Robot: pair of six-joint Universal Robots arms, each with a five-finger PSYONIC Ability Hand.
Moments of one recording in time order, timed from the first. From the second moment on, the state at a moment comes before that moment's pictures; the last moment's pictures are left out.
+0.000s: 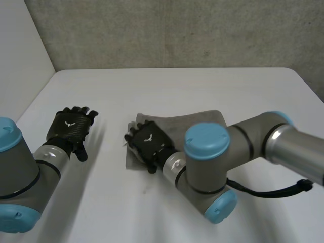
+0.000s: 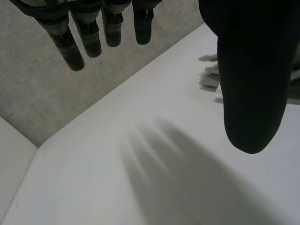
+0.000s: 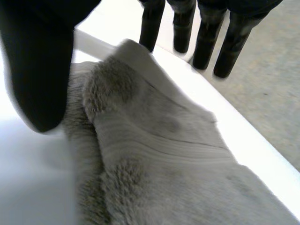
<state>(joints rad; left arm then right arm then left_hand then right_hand) 4.44 -1.85 -1.88 3.51 -1.53 3.51 2.36 -0.76 1.18 -0.20 1.37 2.71 0.18 0.16 0.17 0.17 0.03 0.48 0.35 0.36 0.38 0.21</state>
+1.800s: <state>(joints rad) 4.10 -2.12 -1.37 3.17 -1.62 3.08 2.00 -1.02 1.30 0.02 1.26 3.14 0.18 0.16 0.17 0.17 0.03 0.21 0.23 0.22 0.23 0.07</state>
